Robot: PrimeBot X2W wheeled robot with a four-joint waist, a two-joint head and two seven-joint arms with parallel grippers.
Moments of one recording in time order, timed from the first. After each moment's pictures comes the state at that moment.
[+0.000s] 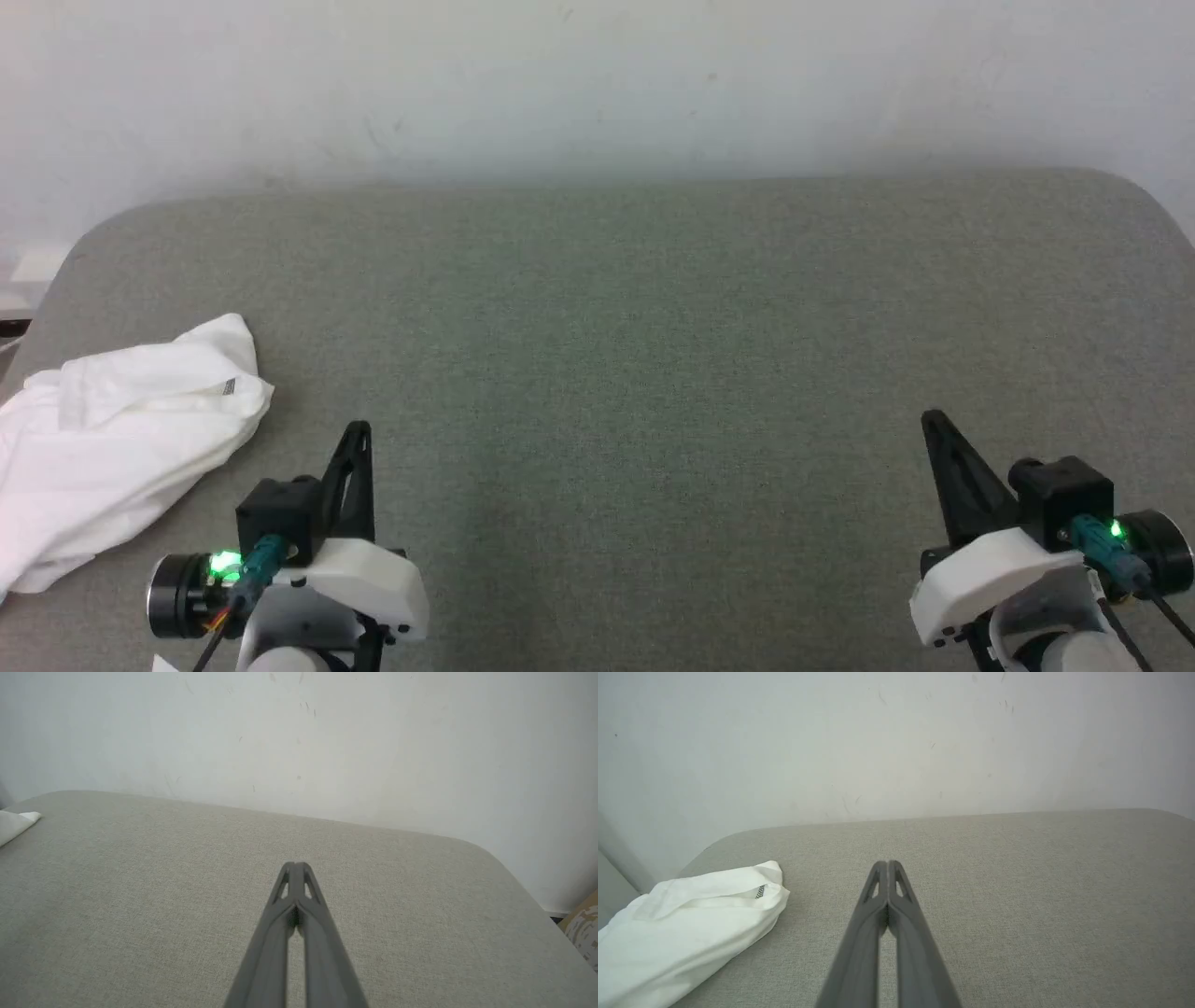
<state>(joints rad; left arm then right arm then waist) -0.01 0.05 0.00 0.00 -0.01 0.01 0.00 0.01 -0.05 0.00 0.00 0.01 0.13 0.01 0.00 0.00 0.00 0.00</state>
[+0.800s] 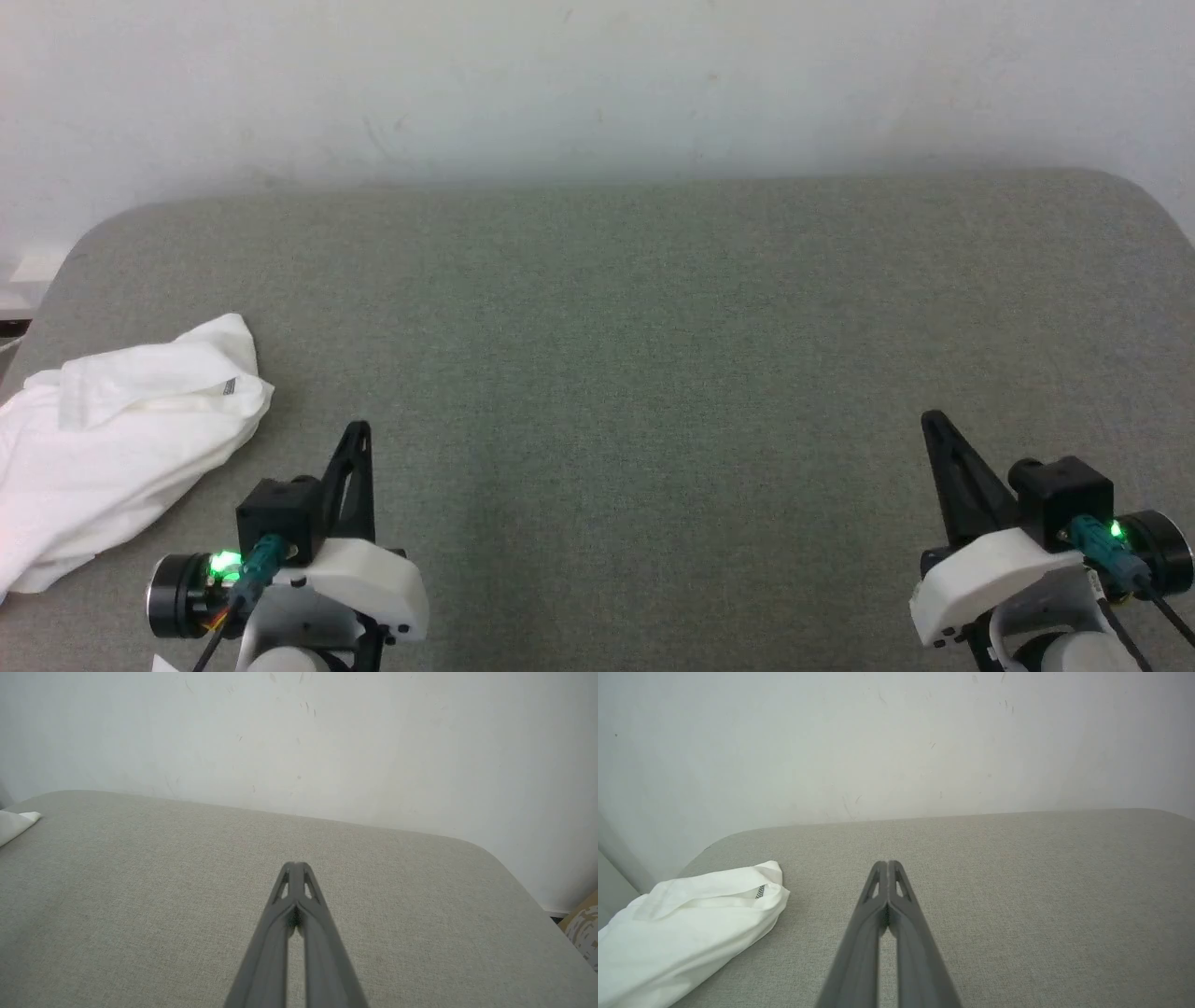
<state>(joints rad) -0.01 0.05 0.00 0.00 -0.01 0.01 0.00 0.01 -0.05 0.00 0.00 0.01 0.13 0.01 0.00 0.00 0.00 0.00</state>
